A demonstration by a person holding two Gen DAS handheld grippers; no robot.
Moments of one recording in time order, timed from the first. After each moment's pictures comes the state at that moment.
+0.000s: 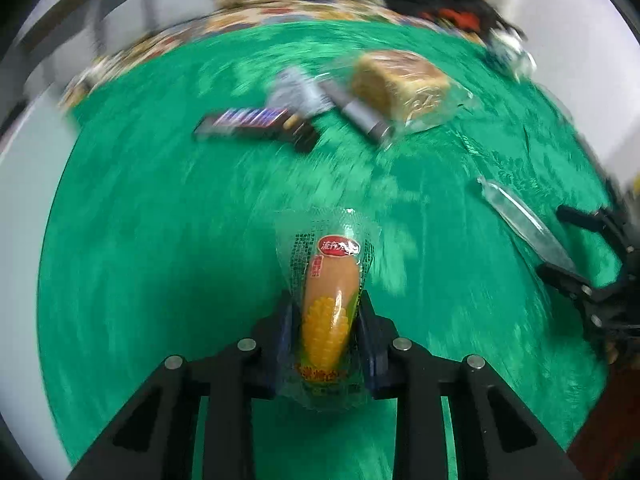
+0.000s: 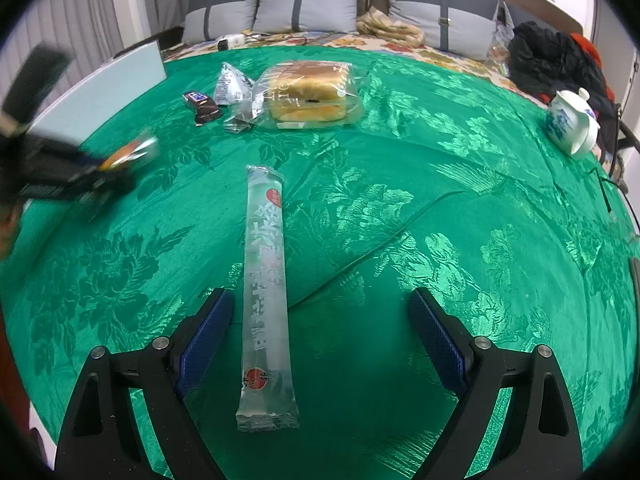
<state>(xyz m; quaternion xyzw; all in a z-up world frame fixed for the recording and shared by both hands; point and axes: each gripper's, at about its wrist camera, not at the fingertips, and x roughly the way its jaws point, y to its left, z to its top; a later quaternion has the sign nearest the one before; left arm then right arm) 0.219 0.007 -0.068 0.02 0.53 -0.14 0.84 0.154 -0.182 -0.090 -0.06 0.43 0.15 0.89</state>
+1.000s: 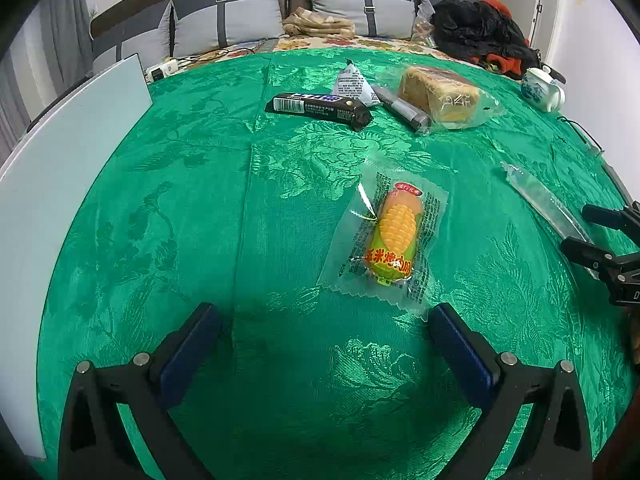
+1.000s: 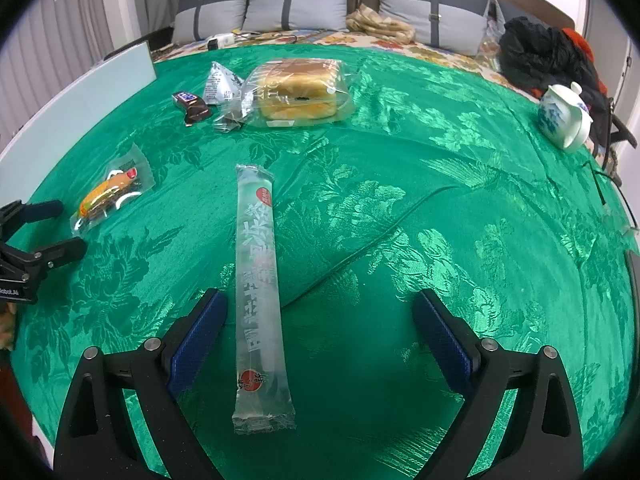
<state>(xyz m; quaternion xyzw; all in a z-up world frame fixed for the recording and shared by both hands) 0.169 0.009 -0.087 0.02 0.46 -0.06 0.89 0.156 -0.185 -0.090 -0.06 0.44 0.13 0.89</state>
